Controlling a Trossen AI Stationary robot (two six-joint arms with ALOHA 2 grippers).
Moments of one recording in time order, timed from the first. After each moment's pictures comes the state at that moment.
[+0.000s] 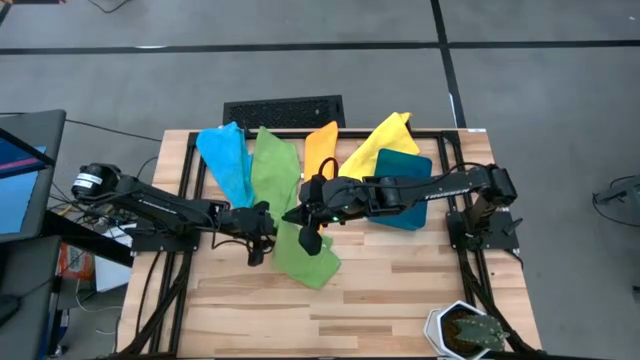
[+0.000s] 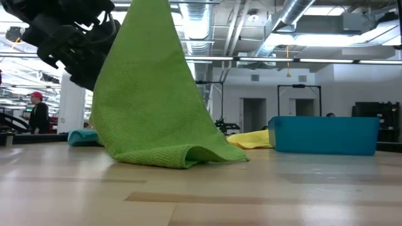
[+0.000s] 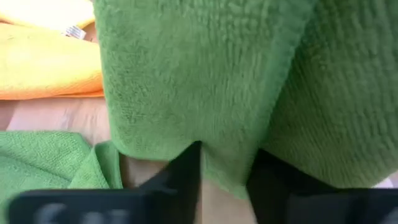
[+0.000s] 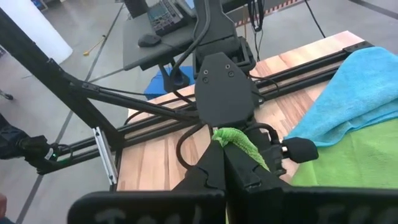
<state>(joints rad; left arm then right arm) -0.14 1.21 0.45 0.08 -0.05 -0.17 0.17 1.79 1.73 -0.36 0.11 0.36</state>
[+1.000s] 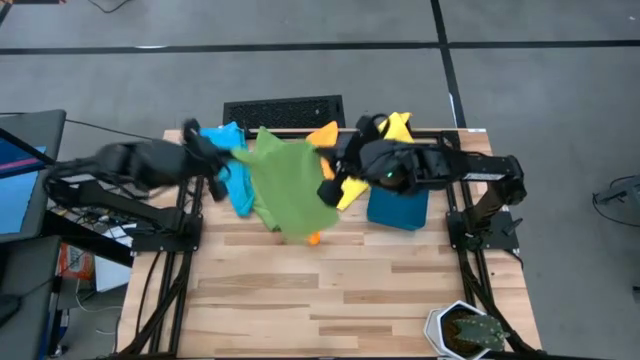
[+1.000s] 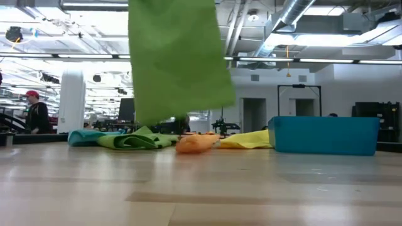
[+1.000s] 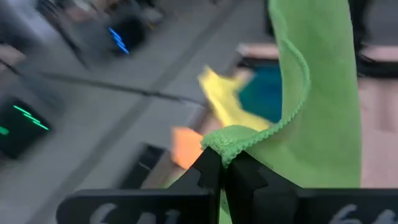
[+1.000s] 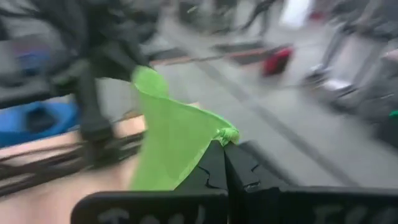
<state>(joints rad) -0.06 0.93 1.40 -0.91 -0.63 -0.01 0.16 1.72 2.11 -0.75 0.68 0.05</state>
